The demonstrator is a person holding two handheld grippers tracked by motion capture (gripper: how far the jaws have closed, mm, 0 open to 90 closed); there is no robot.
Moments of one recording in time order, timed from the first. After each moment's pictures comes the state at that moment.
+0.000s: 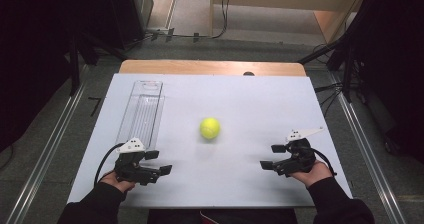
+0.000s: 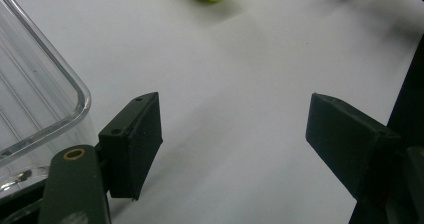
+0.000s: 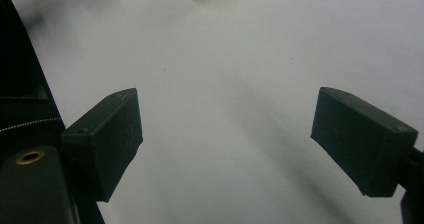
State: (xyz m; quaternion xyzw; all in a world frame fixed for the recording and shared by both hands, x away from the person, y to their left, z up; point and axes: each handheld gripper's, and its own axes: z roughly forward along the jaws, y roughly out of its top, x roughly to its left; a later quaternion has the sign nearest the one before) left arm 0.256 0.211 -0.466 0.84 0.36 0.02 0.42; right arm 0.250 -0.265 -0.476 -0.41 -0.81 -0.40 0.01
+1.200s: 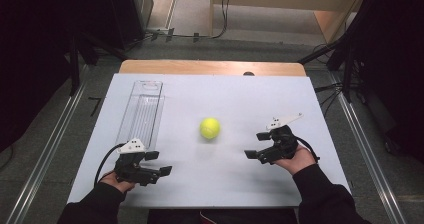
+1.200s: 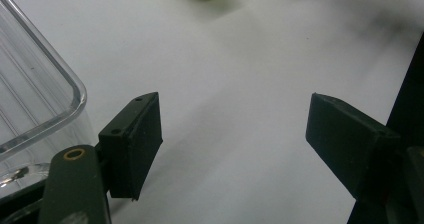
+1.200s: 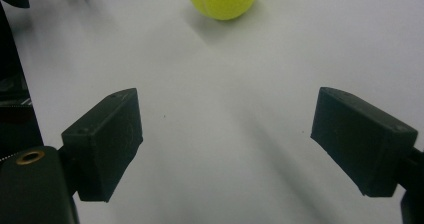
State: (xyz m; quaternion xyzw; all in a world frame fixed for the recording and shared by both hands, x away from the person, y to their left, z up) left arm 0.255 0.210 -0.466 0.84 0.36 0.02 0.41; right arm 0.283 -0.223 -0.460 -0.37 -0.84 -0.39 -0.01
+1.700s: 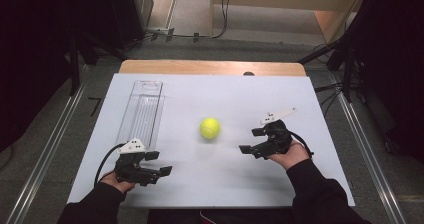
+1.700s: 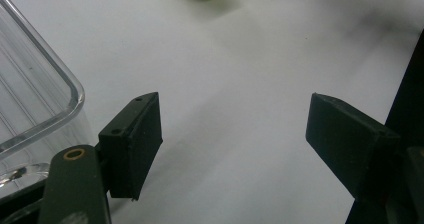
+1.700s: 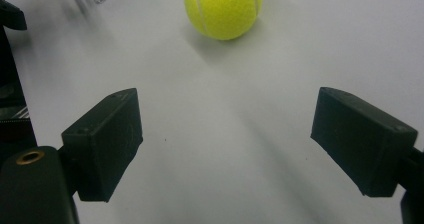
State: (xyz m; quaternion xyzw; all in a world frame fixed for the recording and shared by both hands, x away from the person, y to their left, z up) left arm 0.255 0.210 -0.467 0.84 0.35 0.02 0.41; right arm 0.296 -0.209 -0.454 -0.38 -0.84 -0.39 -0.01
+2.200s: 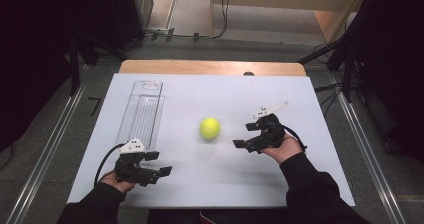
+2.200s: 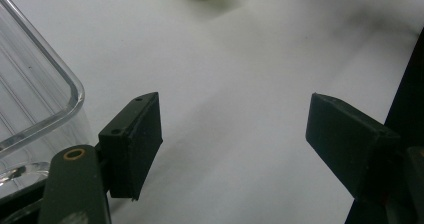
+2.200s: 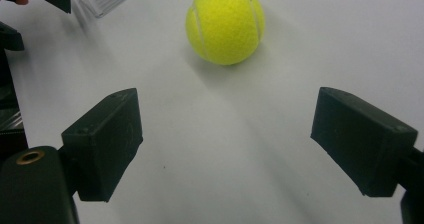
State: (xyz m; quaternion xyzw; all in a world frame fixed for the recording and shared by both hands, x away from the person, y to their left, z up) left arm 0.255 0.211 -0.467 0.84 0.35 0.02 0.41; right arm 0.311 -0.194 -0.447 -0.37 -0.84 -0.39 -0.02
